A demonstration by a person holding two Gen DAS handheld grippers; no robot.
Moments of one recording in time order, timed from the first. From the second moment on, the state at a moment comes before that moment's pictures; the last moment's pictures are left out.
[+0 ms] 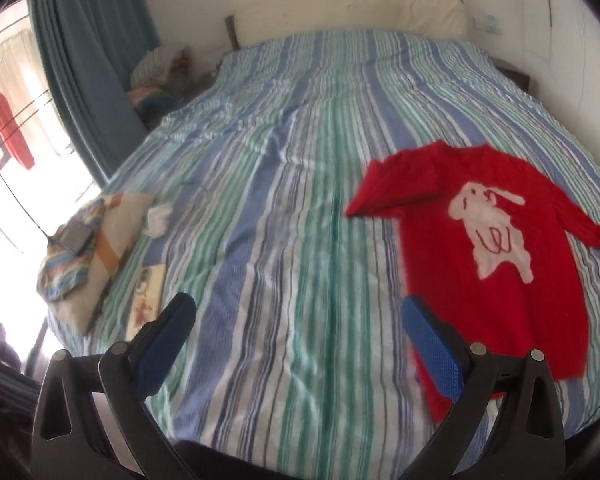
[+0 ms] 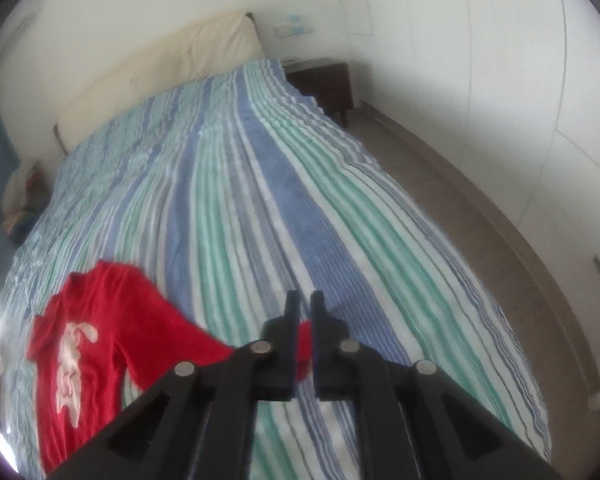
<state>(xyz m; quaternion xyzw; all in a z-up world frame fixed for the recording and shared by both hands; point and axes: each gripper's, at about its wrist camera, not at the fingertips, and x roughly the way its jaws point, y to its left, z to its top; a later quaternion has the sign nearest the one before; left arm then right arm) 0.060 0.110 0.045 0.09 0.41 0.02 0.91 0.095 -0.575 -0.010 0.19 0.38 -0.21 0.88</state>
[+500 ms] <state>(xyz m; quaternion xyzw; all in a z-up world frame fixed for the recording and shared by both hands) 0.067 0.064 -0.031 -0.04 0.46 -0.03 0.88 0.127 -0.577 -0.137 0.49 0.39 -0.17 0.76</state>
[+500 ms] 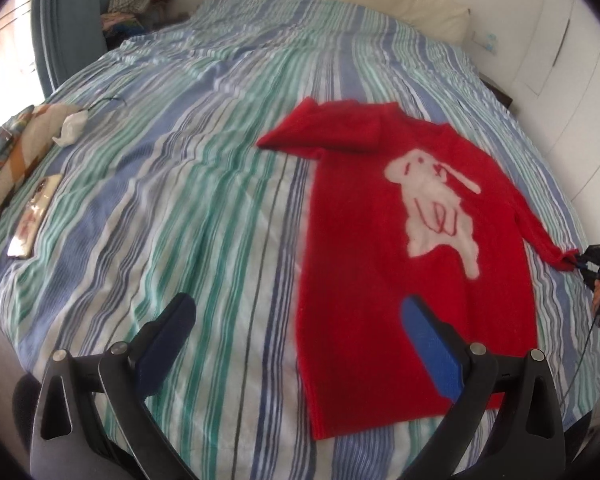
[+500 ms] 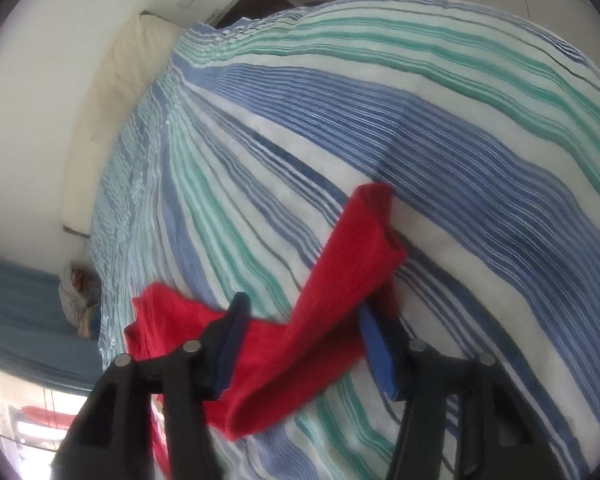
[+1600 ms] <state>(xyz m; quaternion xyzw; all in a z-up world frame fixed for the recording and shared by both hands) 0.186 0.008 0.039 0.05 0.41 -0.13 0.90 -0.043 -0.431 -0.053 0.20 0.21 -0.31 0.91</state>
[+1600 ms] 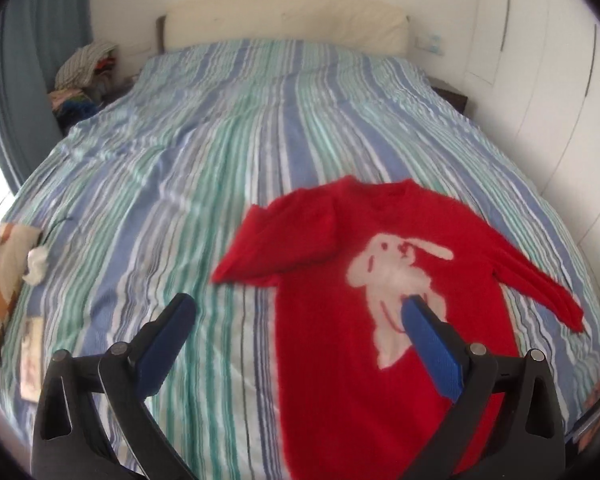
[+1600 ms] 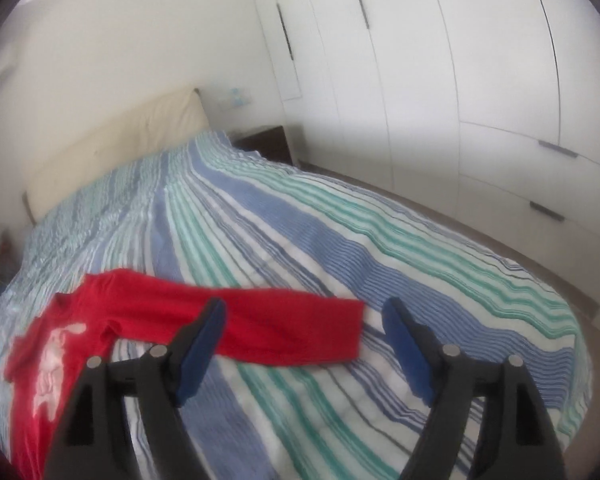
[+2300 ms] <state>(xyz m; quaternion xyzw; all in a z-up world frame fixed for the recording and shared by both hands) 0.416 -0.047 -0.114 0.07 0.58 -0.14 0.80 0.043 -0.308 -0.153 0.15 0.33 -0.09 0.93</state>
